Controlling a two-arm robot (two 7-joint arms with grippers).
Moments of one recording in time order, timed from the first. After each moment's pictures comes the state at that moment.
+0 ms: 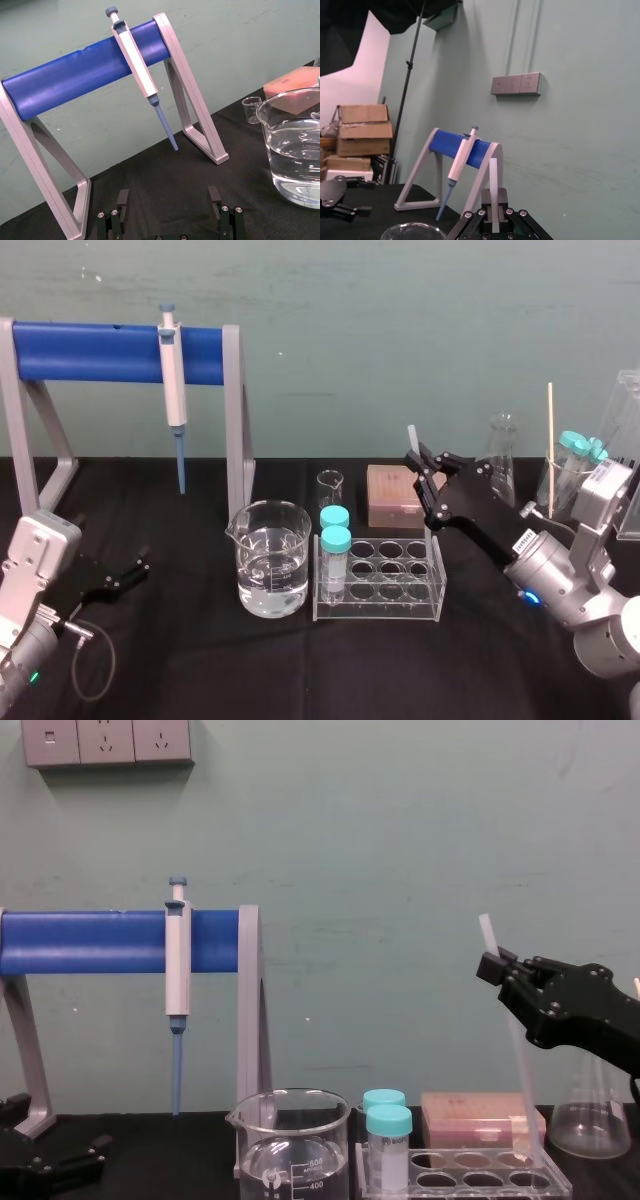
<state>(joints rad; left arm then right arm) -0.20 0.60 0.45 -1.41 -0.25 -0.12 0.03 0.47 0.28 -0.29 -1.00 0.47 -0.61 0.77</state>
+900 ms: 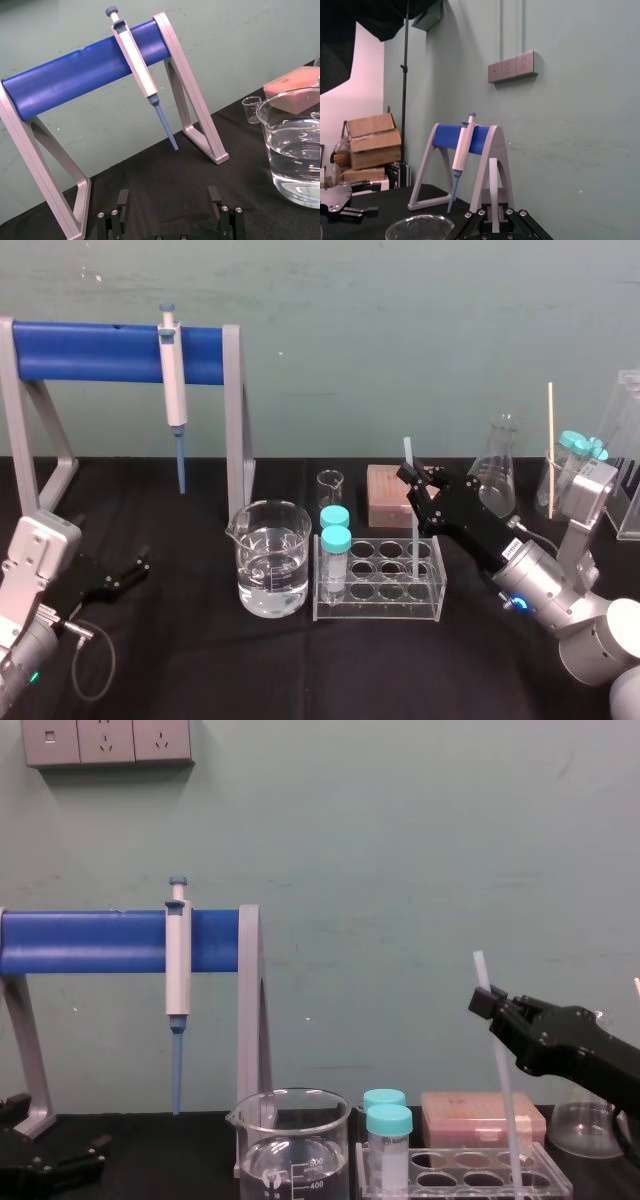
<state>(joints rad) -0.20 0.60 0.45 -1.41 -0.25 -0.12 0.03 0.54 0.22 -0.28 -0.79 0.59 -0.57 0.89</state>
